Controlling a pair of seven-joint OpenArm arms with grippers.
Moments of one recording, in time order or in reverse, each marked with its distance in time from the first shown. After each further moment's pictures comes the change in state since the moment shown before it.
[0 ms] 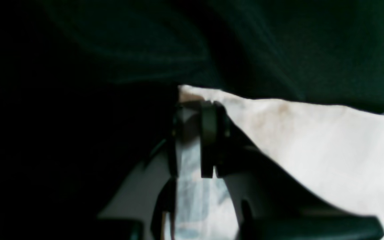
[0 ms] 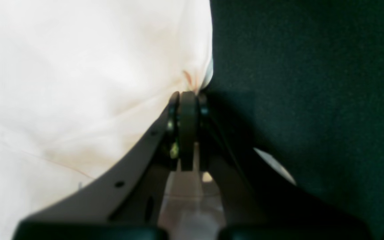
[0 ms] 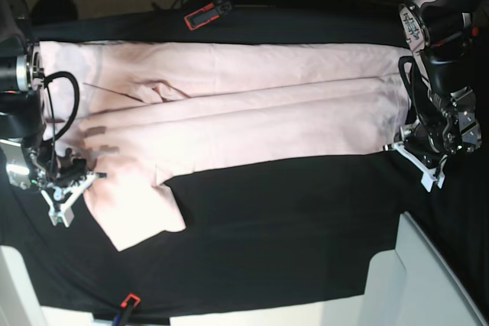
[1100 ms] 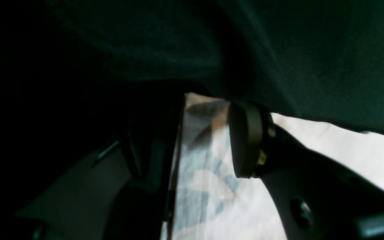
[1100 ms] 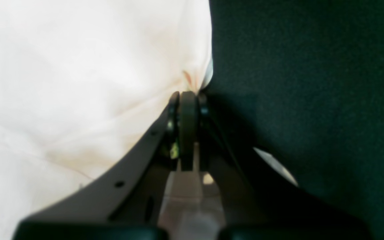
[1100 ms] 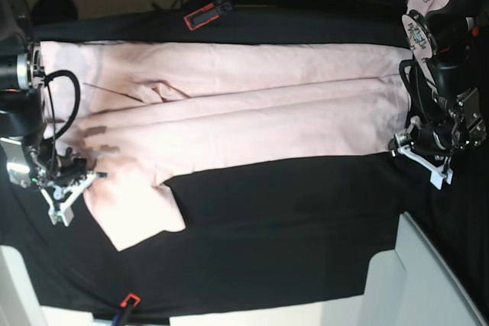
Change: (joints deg) left arm -1.6 -0.5 -6.0 -5.7 -1.1 -0.2 -3.0; right arm -0.5 0.0 0.0 0.2 0.4 0.0 0.5
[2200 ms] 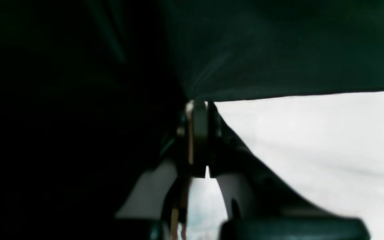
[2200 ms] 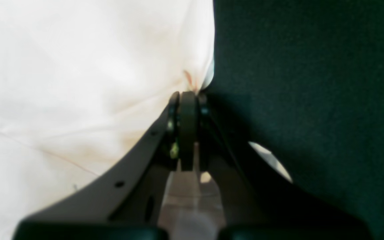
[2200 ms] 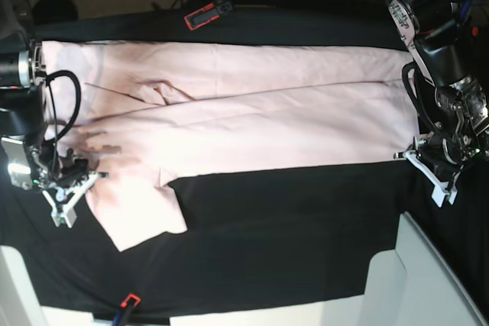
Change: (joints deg) left arm 5.4 3.5 0.0 25.8 0.7 -4.7 15.3; right arm -0.6 -0.2 0.2 3.3 -0.8 -0.7 -1.5
